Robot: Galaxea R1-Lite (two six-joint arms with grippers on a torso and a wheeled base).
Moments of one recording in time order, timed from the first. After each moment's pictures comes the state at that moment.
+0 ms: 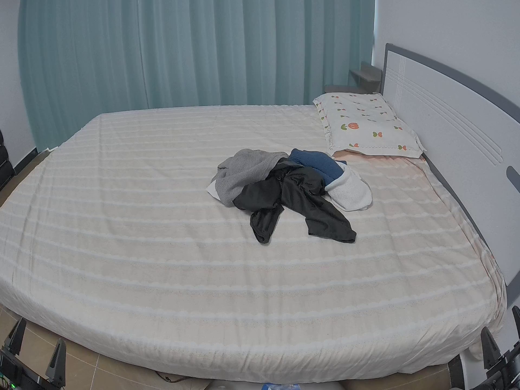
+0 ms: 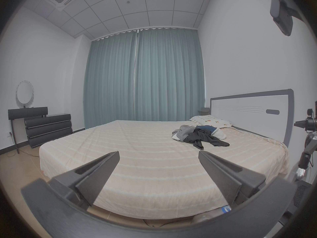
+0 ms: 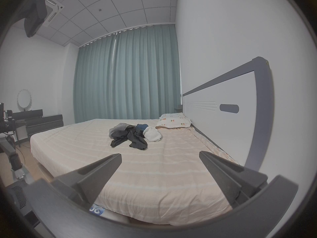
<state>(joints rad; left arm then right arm) 0.00 0.02 -0.02 0.00 0.00 0.00 0.00 0.02 -0.02 0.00 0.01 0.00</state>
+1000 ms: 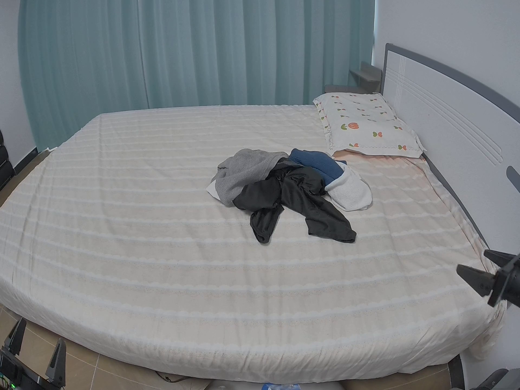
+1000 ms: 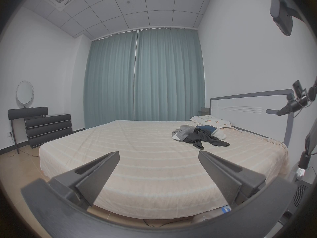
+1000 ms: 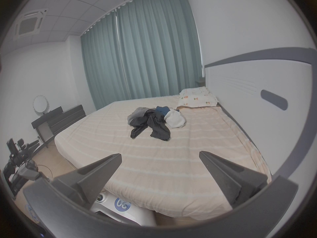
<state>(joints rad) 0.00 0.02 -0.02 0.00 0.00 0.00 0.15 0.98 -0.36 -0.28 0.11 0.10</state>
